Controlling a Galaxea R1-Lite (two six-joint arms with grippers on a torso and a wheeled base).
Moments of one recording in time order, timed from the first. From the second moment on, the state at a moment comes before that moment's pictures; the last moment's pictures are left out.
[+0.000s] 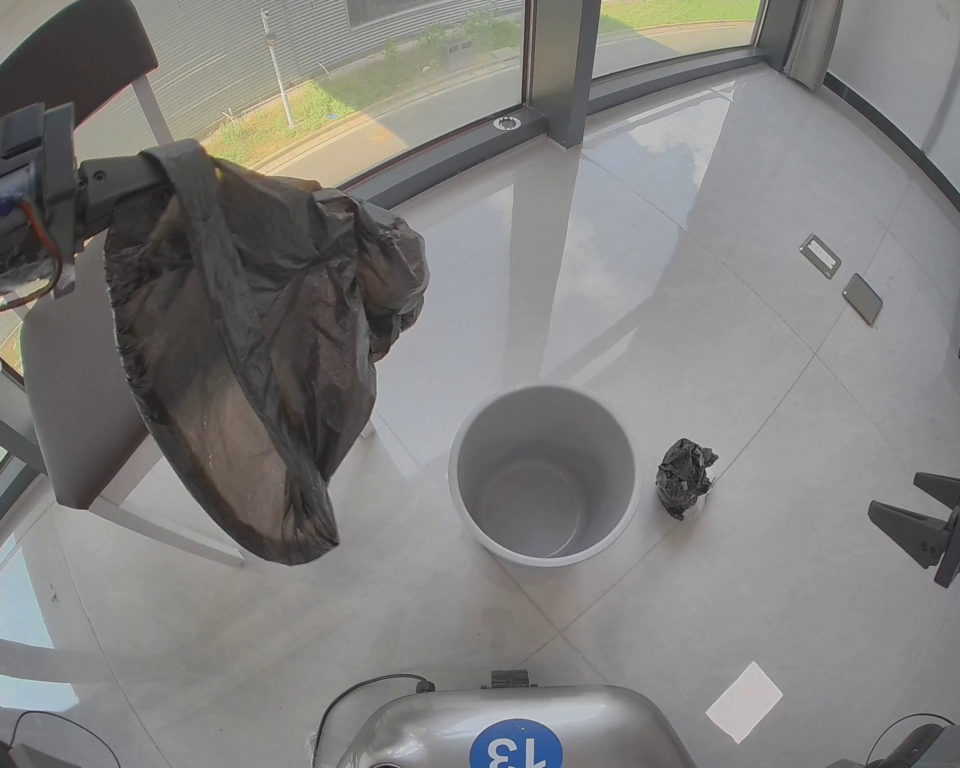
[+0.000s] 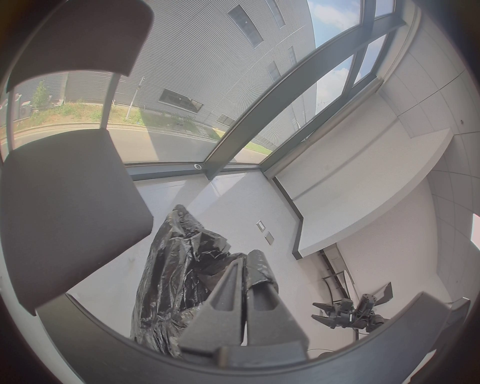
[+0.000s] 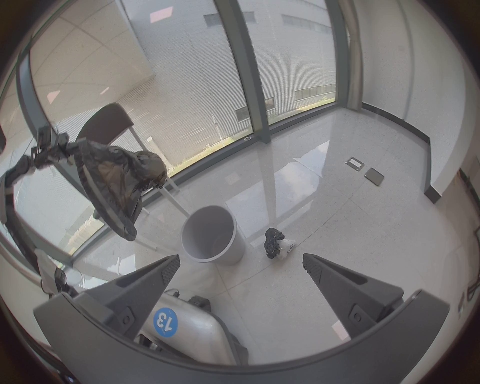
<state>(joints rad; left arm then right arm) -0.34 1.22 -1.34 0.18 -0.33 -0.49 0.16 0.85 -0.53 -0.01 0.12 0.09</state>
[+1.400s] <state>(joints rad) -0.61 1.59 -1.83 0.18 -0.14 -0.58 0.51 1.56 -0.98 -0.22 0.14 -0.06</state>
